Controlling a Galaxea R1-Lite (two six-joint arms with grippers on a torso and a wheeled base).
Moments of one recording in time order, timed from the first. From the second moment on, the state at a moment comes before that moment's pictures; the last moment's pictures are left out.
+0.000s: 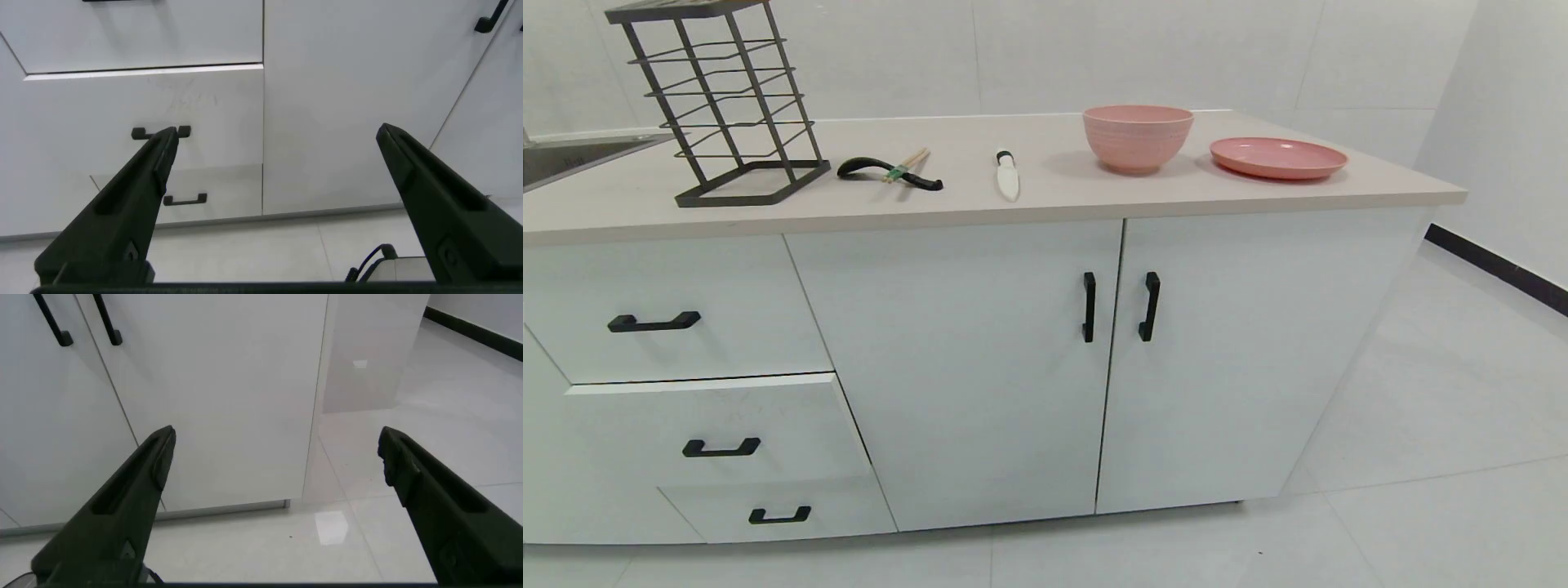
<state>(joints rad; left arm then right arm) 0.00 0.00 0.00 0.00 -0.03 0.01 0.00 0.02 0.00 0.01 -0.02 0.01</state>
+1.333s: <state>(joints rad) 0.00 0.00 0.00 0.00 -0.03 0.01 0.06 0.71 -0.28 -0.35 0.27 -0.07</state>
